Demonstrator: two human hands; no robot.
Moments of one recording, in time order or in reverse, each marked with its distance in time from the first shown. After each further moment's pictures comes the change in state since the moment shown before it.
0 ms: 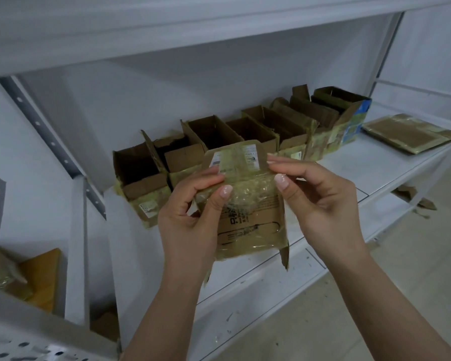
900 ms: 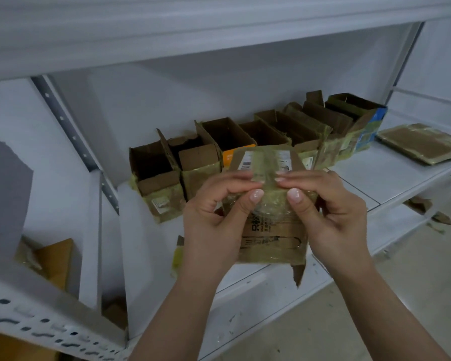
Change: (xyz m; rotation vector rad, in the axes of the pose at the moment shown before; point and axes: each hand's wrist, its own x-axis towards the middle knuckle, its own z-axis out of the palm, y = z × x) left_hand -0.006 0.013 0.004 0.041 -0.131 0.077; right_hand -0.008 0.009 0.000 -0.140 -0.011 -0.284
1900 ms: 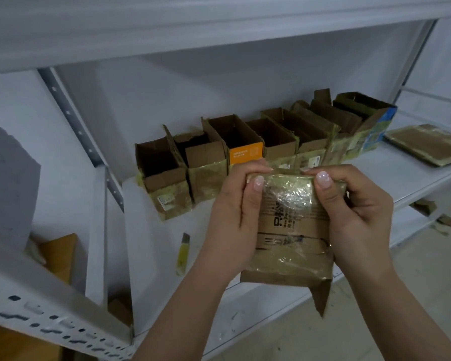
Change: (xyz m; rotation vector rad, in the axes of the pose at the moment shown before) left_hand 0.004 0.000 0.001 0.110 -0.151 -0.013; right_hand 0.002 -0.009 0.002 0.078 0.136 0.269
